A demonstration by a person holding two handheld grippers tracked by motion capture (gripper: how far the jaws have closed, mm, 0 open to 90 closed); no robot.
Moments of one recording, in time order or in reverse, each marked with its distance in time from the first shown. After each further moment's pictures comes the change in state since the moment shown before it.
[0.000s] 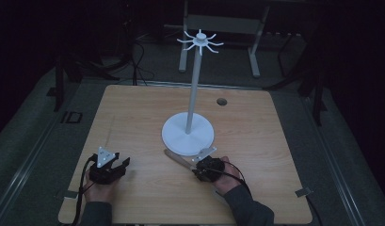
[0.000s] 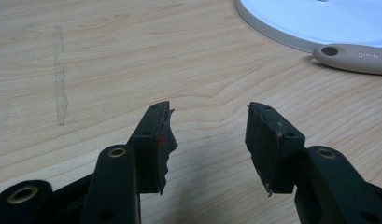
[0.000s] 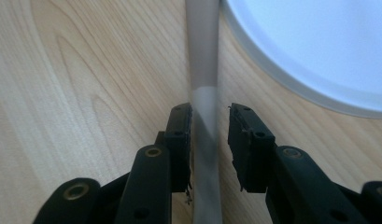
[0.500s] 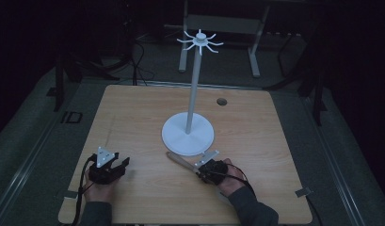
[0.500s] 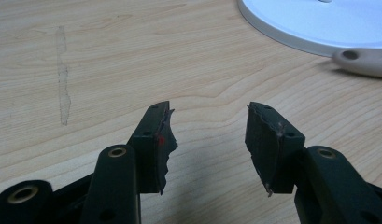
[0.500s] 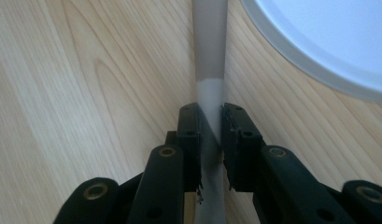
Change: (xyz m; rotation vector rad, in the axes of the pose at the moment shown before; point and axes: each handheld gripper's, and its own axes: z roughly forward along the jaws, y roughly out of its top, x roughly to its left) left arm 0.001 0.000 0.000 -0.002 0.005 -0.007; right arm -0.001 -0.015 -0.006 0.006 0.013 -0.057
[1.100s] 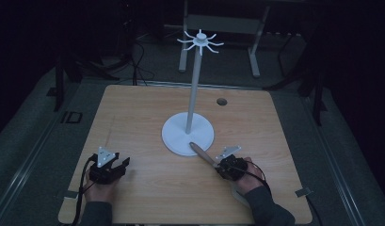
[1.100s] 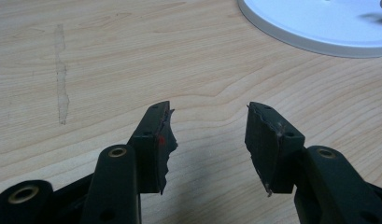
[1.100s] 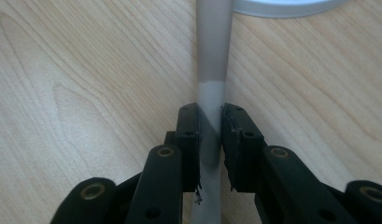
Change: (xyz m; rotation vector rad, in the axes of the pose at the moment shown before) left arm 0.000 0.000 0.001 0.005 0.000 0.003; right arm -0.037 -0.035 -0.024 0.032 -0.084 0.137
